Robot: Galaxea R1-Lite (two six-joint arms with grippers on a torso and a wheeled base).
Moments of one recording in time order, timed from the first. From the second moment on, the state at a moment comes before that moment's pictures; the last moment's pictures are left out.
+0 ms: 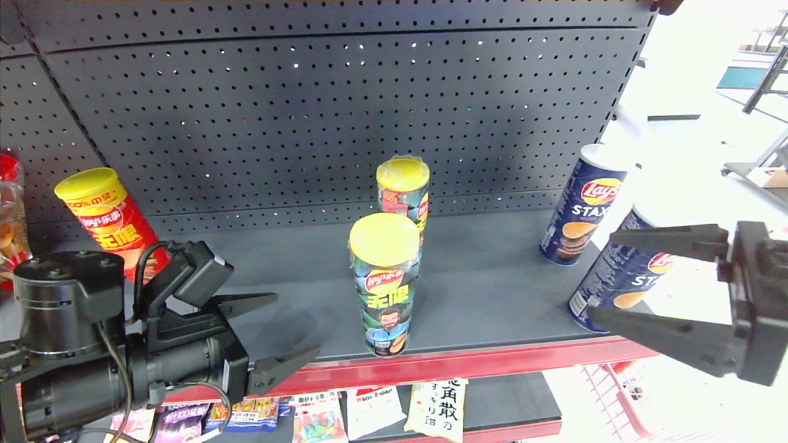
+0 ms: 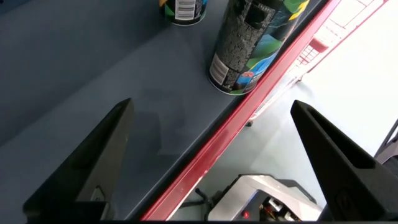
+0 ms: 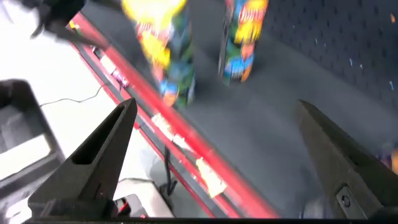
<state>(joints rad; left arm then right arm) -0.39 1.46 -0.36 -0.70 -0.40 0.11 0.51 1.11 -0.76 -0.05 0.32 -0.21</state>
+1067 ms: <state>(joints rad) -0.40 1.78 -0.54 -0.71 -0.36 0.11 0.12 0.71 -0.49 -0.03 0.25 -0.09</state>
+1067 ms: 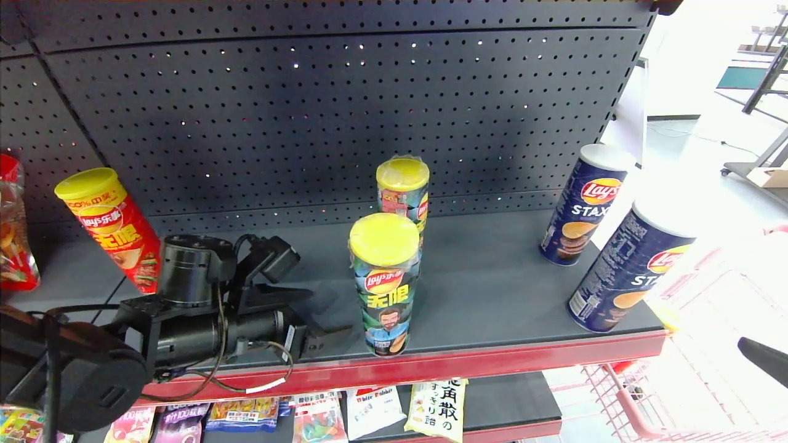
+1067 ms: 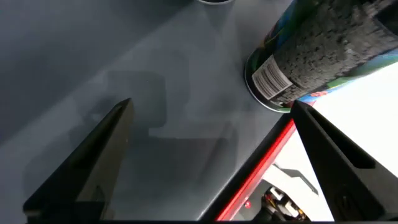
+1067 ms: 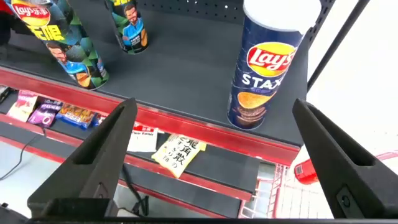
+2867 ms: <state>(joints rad) -0.43 1.90 -0.65 -0.71 -0.36 0.11 0.11 0.71 -0.47 -0.03 0.24 -0.09</state>
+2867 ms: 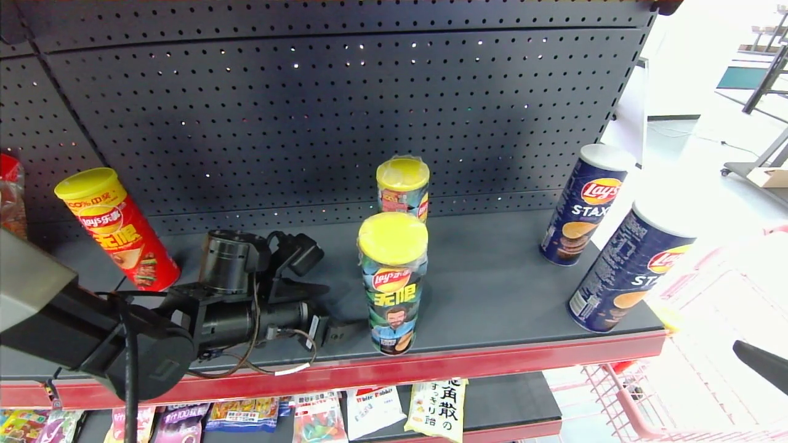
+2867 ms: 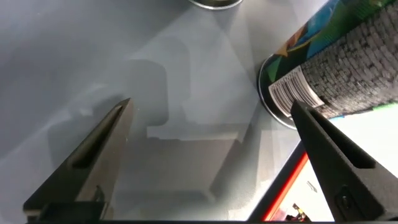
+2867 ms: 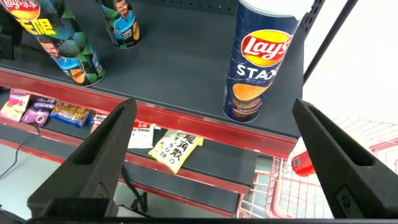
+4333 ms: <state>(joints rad) -0.17 0.36 -0.24 0.16 0.16 0.06 0.01 0.39 -0.23 -0.03 -0.02 -0.03</state>
